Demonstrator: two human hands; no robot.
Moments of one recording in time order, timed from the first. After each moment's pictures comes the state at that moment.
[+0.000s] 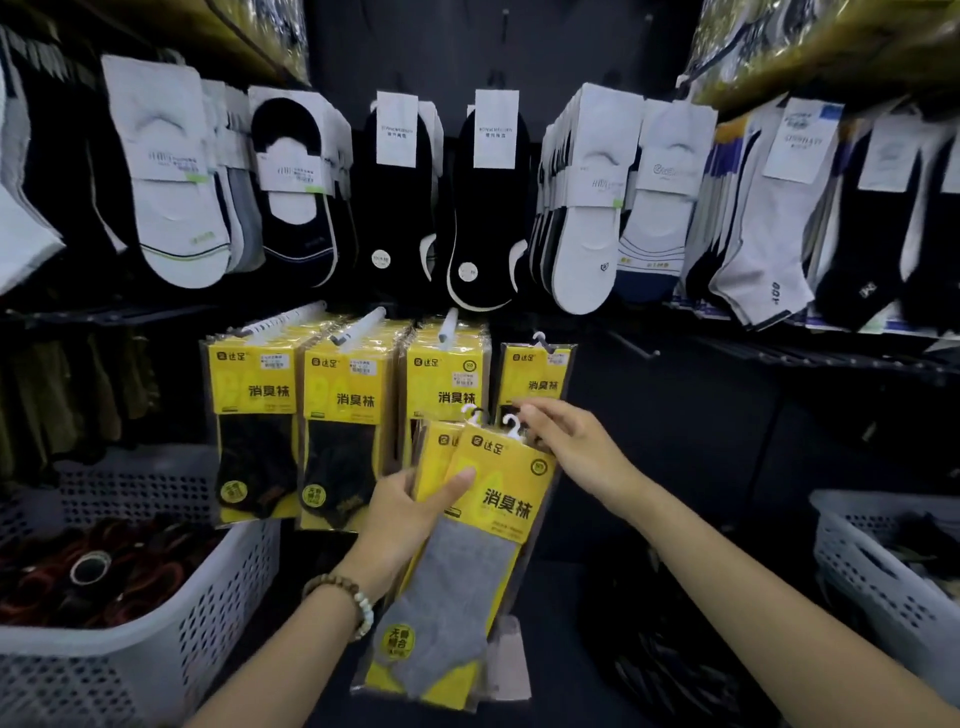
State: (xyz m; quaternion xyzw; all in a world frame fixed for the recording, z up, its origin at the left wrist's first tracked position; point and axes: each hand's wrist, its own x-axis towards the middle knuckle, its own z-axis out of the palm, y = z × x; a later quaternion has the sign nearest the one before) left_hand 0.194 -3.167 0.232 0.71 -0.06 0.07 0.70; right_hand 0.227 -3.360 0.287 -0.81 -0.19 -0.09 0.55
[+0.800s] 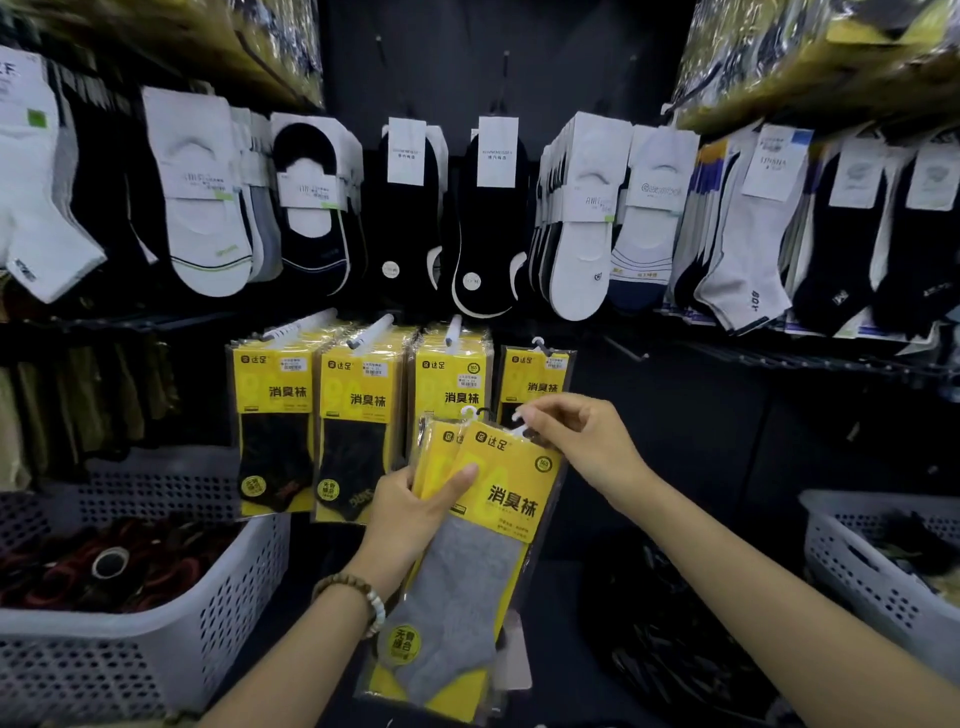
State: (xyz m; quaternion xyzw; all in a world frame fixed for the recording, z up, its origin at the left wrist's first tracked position) left_hand 0.168 -3.166 0.237 0.70 -0.06 0.13 0.70; right_hand 0.187 -3.359 0.303 -0.77 -0.20 -0.14 0.59
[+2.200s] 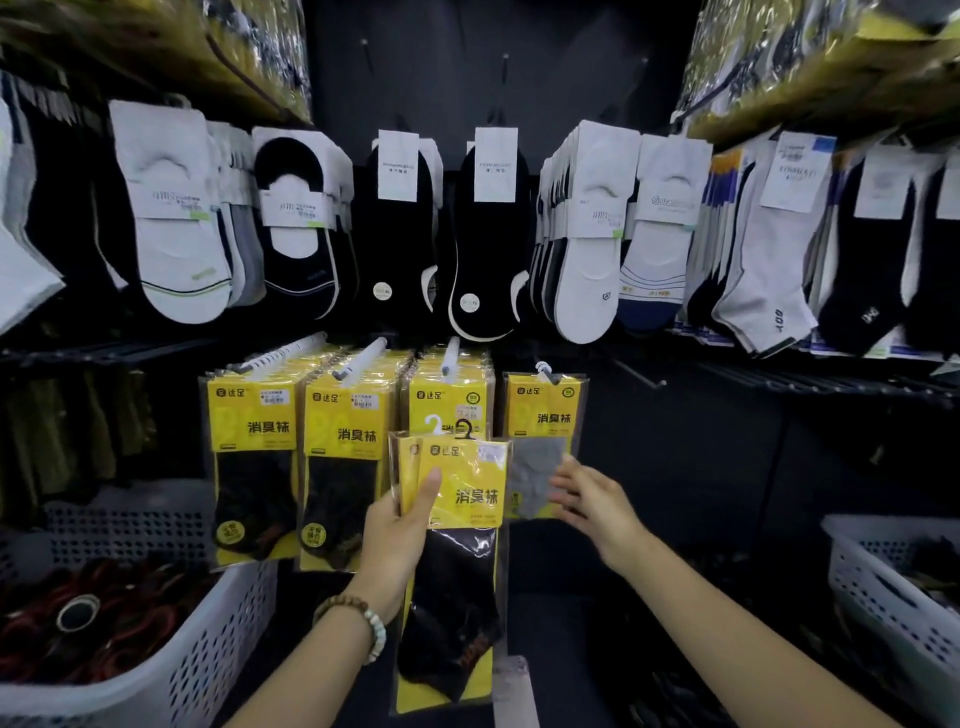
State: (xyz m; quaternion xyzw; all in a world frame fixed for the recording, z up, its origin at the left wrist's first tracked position) left_hand 0.228 -3.161 0.228 0.69 0.00 0.14 0.71; right_hand 0.270 -3.375 0.236 -0.67 0.06 -0.04 0.74
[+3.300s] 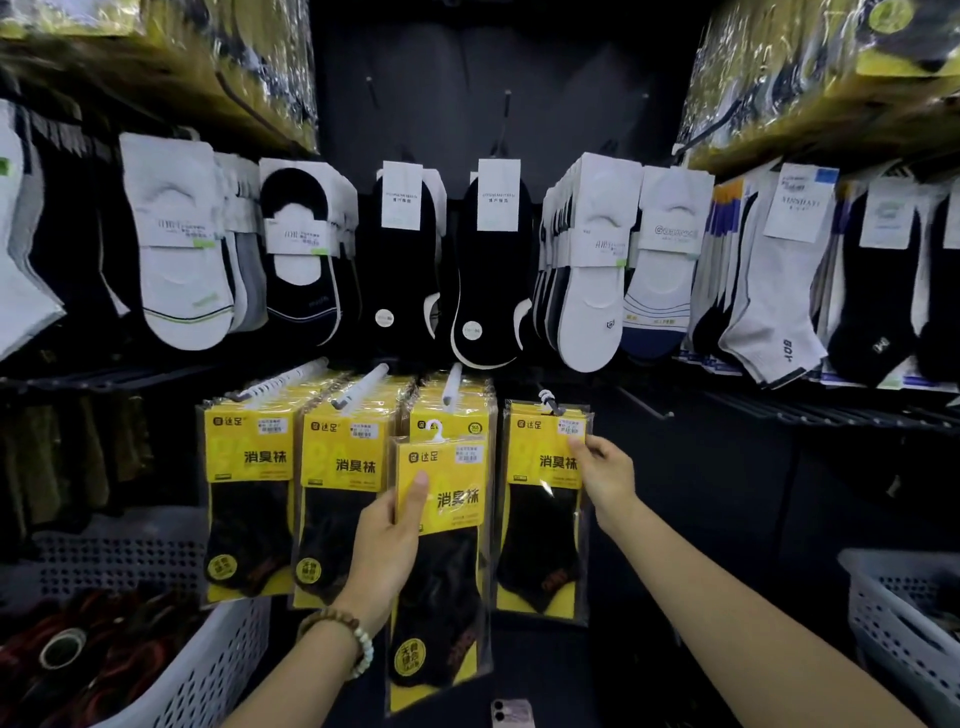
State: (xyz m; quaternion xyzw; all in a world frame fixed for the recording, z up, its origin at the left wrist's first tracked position) left_hand 0.246 -3.152 0.242 0.73 -0.04 0.21 0.65; right_hand 0.330 -3.376 0.270 -0.67 0.06 -0.21 0.71
